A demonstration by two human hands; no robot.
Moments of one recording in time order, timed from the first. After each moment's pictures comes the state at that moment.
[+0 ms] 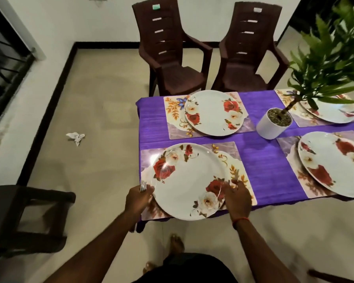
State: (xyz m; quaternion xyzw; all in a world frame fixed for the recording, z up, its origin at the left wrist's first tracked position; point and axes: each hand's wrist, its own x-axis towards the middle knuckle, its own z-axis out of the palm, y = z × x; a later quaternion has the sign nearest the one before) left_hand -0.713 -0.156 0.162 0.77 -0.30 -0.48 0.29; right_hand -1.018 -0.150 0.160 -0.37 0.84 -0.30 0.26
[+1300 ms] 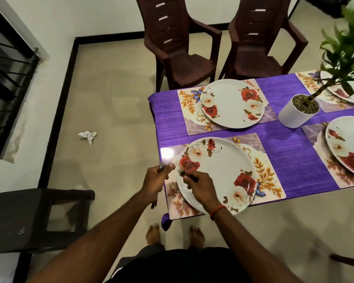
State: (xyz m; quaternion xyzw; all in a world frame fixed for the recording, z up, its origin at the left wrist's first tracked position) left_hand -0.671 -0.219 0.171 0.69 -0.37 -0.55 0.31; right_hand -0.843 -0.183 0.176 -0.51 0.65 -0.32 0.45
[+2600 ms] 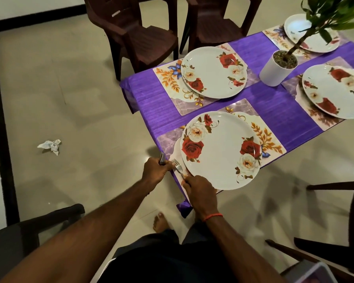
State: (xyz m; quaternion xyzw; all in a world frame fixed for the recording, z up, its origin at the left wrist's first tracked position) left_hand -0.616 -0.263 0.108 0.63 -0.54 -0.54 0.14; right_hand -0.749 -0.134 0.117 -0.58 0.78 -0.15 0.16
